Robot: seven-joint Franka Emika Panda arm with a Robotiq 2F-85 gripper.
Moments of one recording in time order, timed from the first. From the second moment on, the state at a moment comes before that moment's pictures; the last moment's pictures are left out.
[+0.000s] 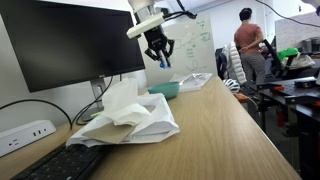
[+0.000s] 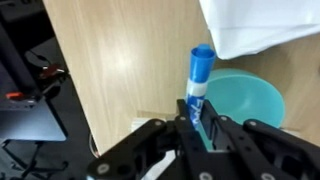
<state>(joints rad) 0.19 0.31 -0.10 -1.88 -0.24 2.04 1.86</state>
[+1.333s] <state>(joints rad) 0.25 0.35 -0.02 -2.14 -0.44 2.32 2.05</state>
